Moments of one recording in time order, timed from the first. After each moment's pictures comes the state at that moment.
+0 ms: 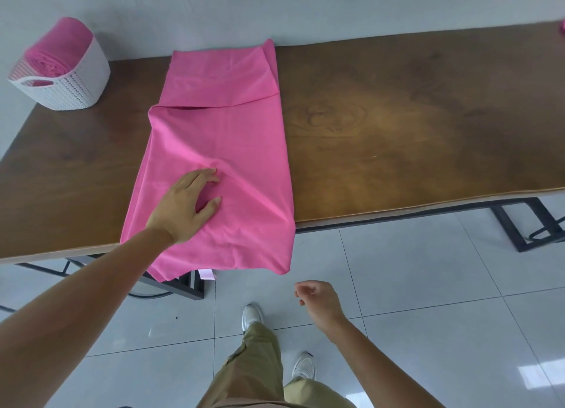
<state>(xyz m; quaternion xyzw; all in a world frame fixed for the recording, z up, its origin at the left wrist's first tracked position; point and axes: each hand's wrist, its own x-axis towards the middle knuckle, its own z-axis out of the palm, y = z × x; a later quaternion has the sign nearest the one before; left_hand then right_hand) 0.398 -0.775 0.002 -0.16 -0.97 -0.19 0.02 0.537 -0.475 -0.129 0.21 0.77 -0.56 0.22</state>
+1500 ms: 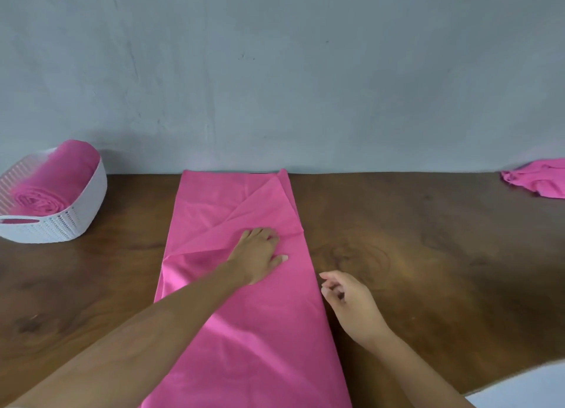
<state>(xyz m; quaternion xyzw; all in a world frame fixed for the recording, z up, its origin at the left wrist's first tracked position) 0.140 -0.732 0.026 -0.27 -0.96 -0.09 -0.04 0.268 -0.500 0.037 0.03 0.92 -0.38 0.03</state>
